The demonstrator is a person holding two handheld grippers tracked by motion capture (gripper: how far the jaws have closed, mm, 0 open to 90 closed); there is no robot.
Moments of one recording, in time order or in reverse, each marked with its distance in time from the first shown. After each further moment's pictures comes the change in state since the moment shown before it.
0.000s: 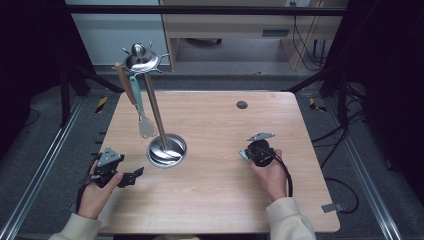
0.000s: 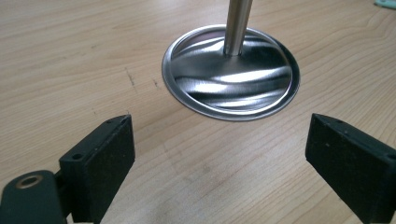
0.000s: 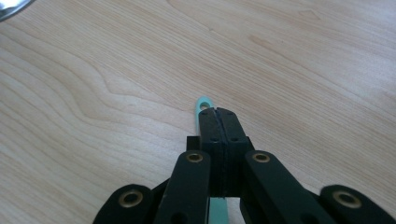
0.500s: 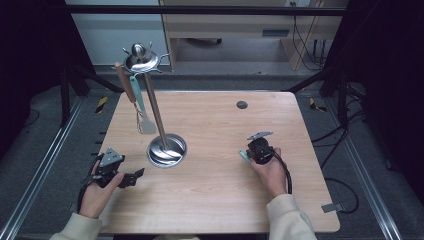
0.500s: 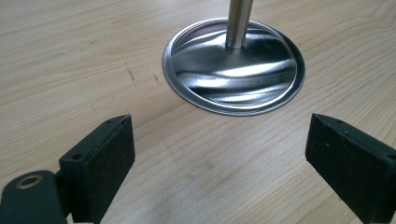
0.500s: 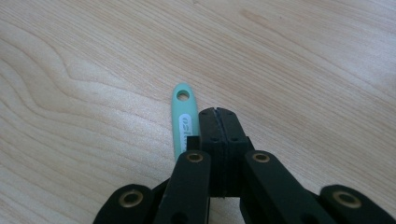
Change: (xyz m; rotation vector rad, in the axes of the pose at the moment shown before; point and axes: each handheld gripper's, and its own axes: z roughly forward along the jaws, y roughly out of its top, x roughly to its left) left arm 0.001 -0.002 0.003 0.019 0.003 0.015; right arm -0.012 -0.002 0.023 0.072 -0.009 0.002
